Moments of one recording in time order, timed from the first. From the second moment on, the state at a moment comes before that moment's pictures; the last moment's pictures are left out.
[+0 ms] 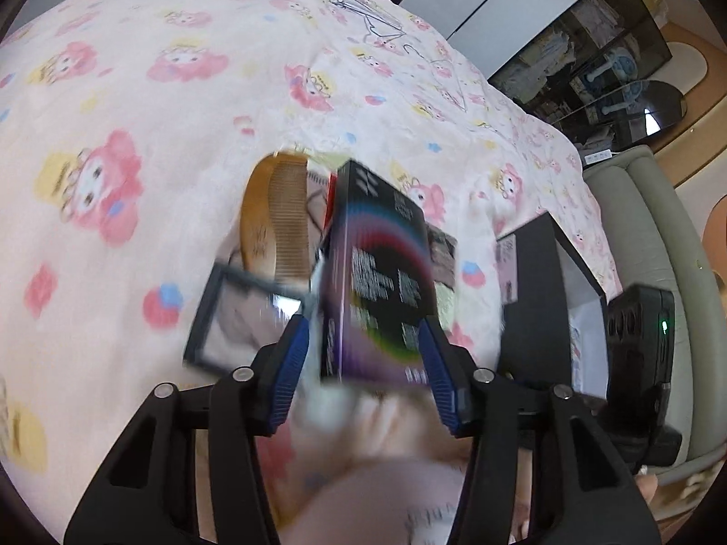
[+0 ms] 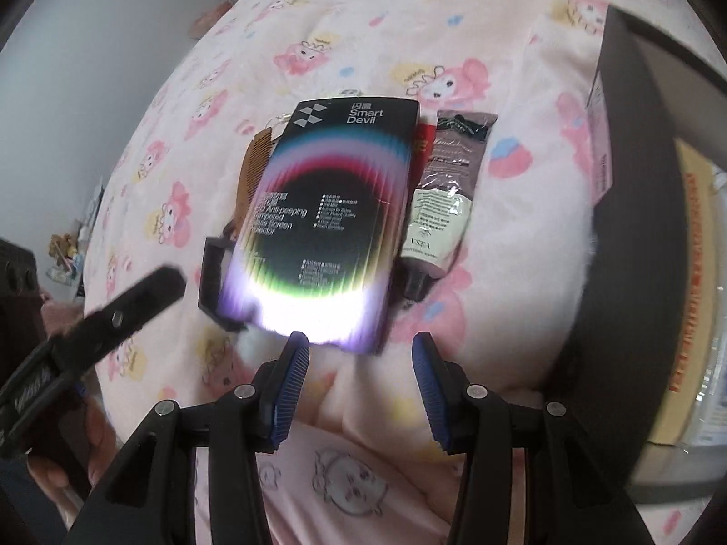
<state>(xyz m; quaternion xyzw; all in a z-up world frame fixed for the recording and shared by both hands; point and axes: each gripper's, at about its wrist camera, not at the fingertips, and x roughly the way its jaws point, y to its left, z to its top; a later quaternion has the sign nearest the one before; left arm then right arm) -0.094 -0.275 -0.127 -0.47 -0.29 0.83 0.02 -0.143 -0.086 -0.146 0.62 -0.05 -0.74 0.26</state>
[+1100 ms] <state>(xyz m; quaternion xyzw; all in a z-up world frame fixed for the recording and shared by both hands) -0.098 -0.254 -0.141 -0.53 -0.27 0.80 0.05 -0.143 -0.092 -0.150 0.61 -0.06 -0.71 0.34</state>
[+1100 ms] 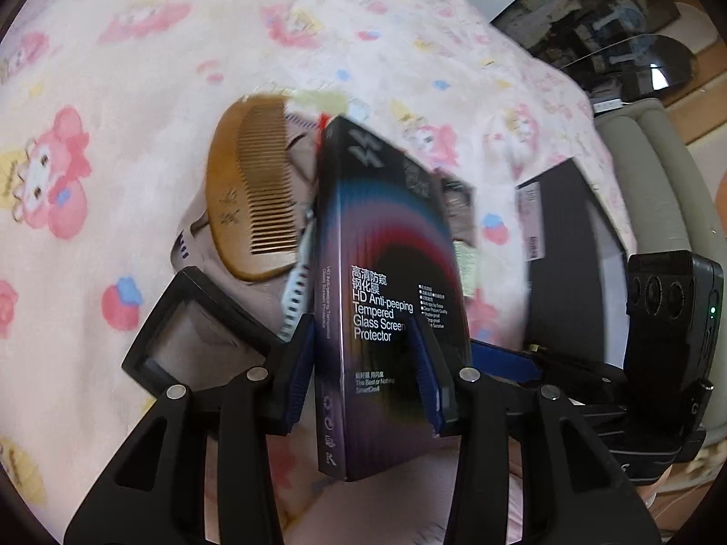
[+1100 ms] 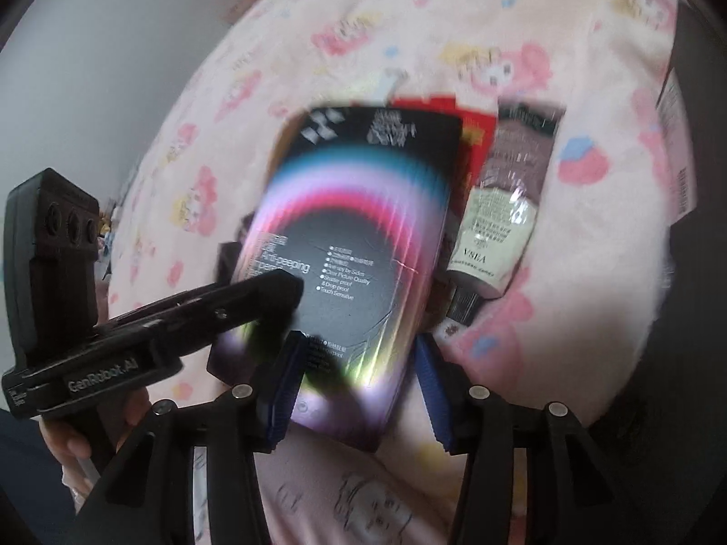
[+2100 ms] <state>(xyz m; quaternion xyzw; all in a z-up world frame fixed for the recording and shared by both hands) -0.177 0.011 -0.095 -0.52 -0.20 0.81 0.19 -0.161 0.178 -0.084 0.56 -0.11 -0.79 0.24</state>
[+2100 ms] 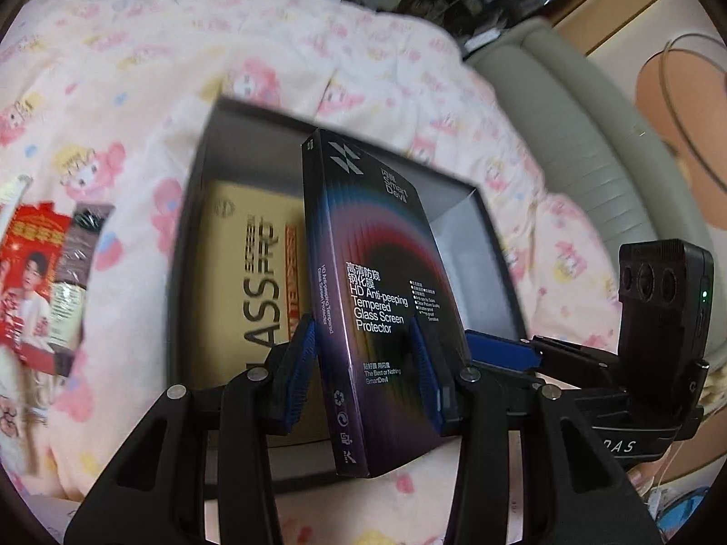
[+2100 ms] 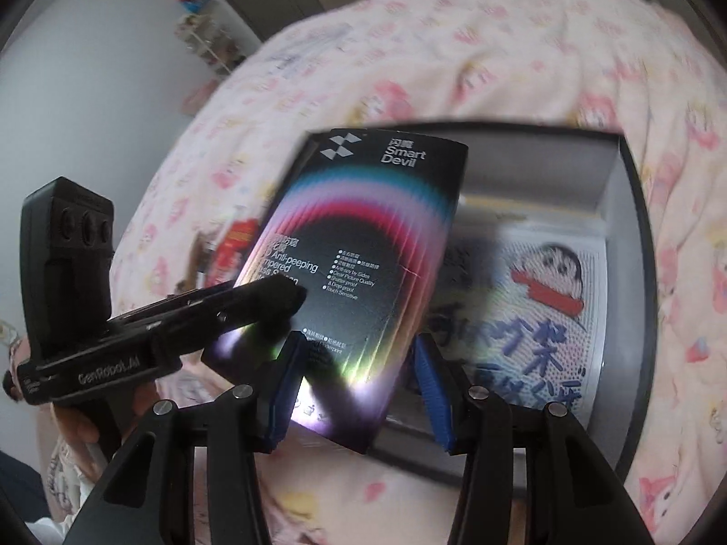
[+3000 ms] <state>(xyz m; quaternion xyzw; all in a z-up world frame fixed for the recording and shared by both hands) -0.189 0.115 -0.125 -0.58 -0.02 0.80 0.14 -0.161 0.231 -0.085 0.51 -0.09 -0.85 0.10</state>
